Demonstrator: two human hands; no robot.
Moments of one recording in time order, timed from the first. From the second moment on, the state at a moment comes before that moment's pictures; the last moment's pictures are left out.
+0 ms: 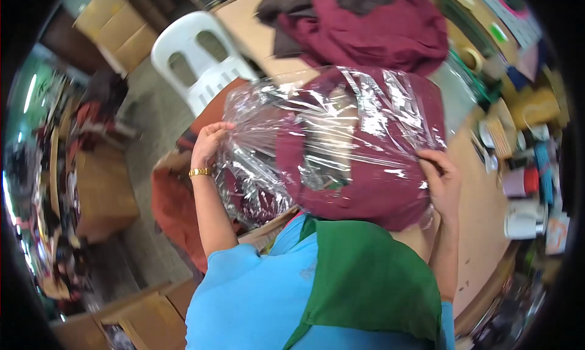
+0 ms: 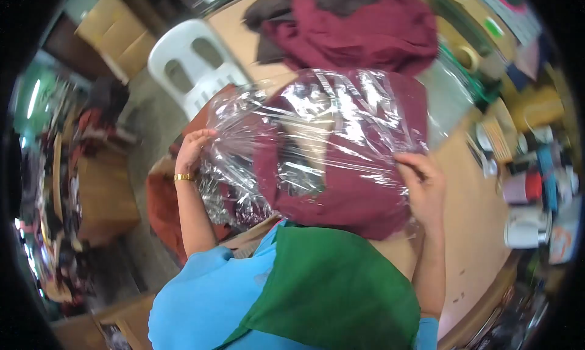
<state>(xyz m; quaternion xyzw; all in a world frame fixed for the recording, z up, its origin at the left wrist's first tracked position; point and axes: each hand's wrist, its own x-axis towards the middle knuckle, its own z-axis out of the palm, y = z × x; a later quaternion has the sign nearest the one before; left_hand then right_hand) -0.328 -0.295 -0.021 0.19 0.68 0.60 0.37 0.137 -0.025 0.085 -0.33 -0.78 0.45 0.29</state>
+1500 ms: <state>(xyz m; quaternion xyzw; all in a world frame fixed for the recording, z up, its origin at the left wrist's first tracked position) -0.199 0.081 0.144 0.67 0.61 0.41 -0.10 0.307 0.119 -0.009 -0.61 -0.70 0.11 0.35</state>
